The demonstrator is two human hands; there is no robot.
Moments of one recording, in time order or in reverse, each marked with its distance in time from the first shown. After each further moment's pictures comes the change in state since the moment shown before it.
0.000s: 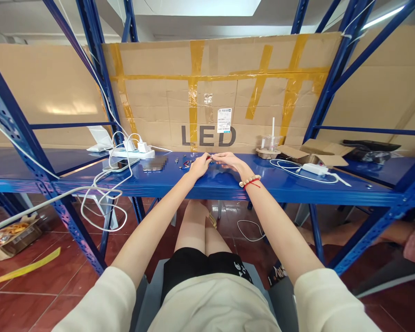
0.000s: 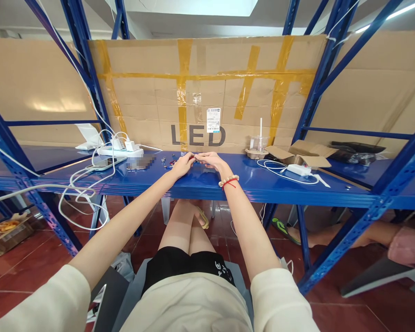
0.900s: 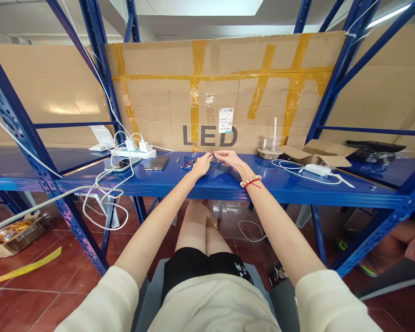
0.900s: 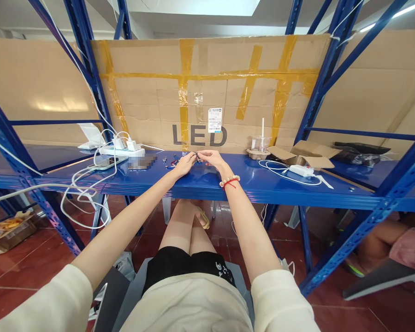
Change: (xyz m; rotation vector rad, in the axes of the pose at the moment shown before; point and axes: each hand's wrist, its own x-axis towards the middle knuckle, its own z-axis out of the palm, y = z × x) left_hand 0.008 -0.006 0.008 -0.131 0.029 0.022; right_hand 0.005 0.006 0.001 -0.003 0.060 -0.177
